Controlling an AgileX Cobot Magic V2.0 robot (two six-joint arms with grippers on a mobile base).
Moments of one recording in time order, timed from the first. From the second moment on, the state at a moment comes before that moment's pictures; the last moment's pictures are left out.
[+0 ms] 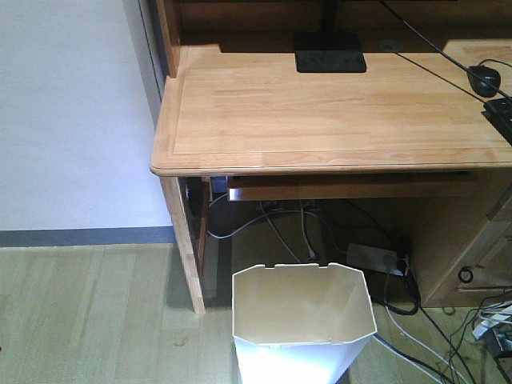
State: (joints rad) left arm 0.14 -0.01 0.03 0.04 0.35 -0.10; right arm 0.02 -0.01 0.03 -0.07 0.10 -0.07
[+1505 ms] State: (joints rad) left arm 0.14 -0.01 0.03 0.04 0.35 -0.10; right arm 0.02 -0.01 0.03 -0.05 0.01 -0.01
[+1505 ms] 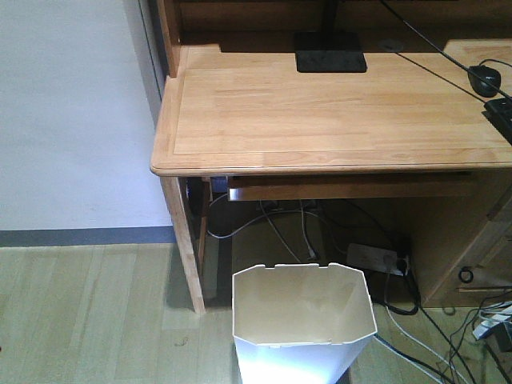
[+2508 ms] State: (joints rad) left arm 0.14 -0.01 0.03 0.04 0.35 -0.10; right arm 0.02 0.67 -0.33 -0.02 0.24 0.01
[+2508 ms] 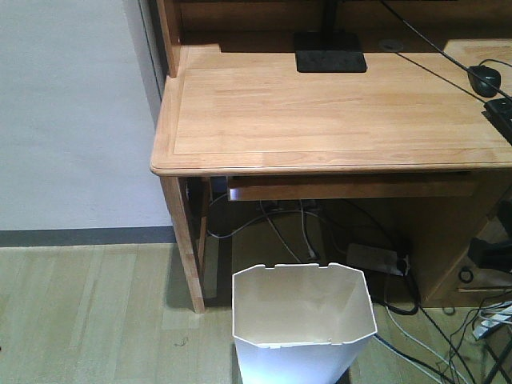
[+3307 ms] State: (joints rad) left arm 0.14 -0.01 0.03 0.04 0.35 -0.10; right arm 0.02 0.69 -0.33 -0.02 0.22 0.01
